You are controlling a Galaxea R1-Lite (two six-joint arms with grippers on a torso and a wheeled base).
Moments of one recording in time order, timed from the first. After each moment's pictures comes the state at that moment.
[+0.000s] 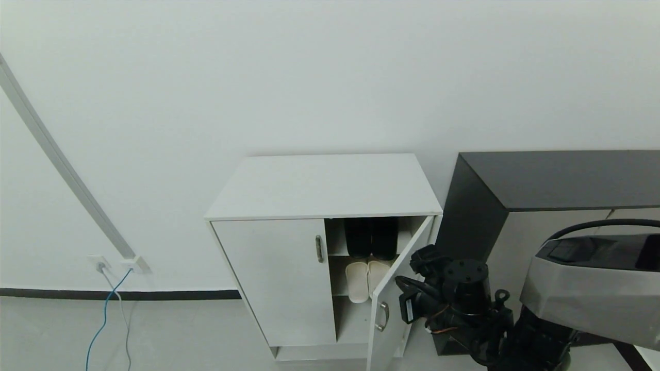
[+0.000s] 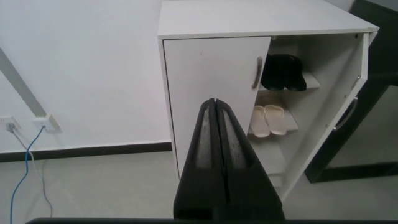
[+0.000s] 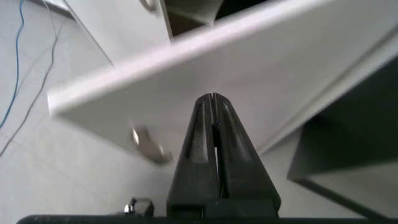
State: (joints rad) left arm 0.00 0.00 0.00 0.00 -0.03 0.00; right arm 0.66 2.25 -0.63 -1.33 -0.13 0.06
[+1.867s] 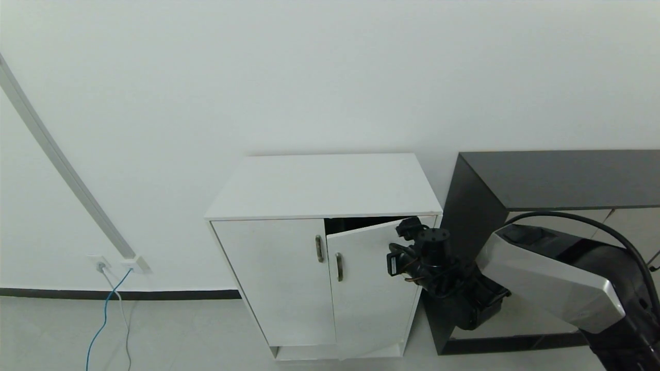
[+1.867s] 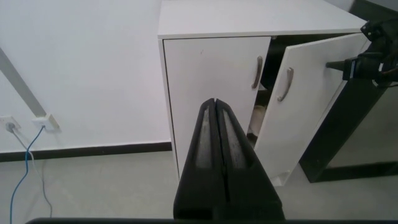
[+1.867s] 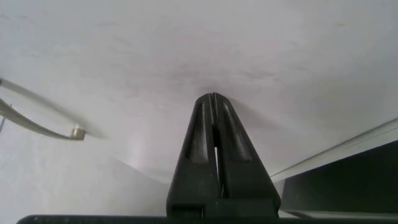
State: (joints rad) left arm 0.00 0.00 0.00 0.00 -0.03 0.00; right arm 0.53 2.51 -1.19 -1.09 -0.13 0.06
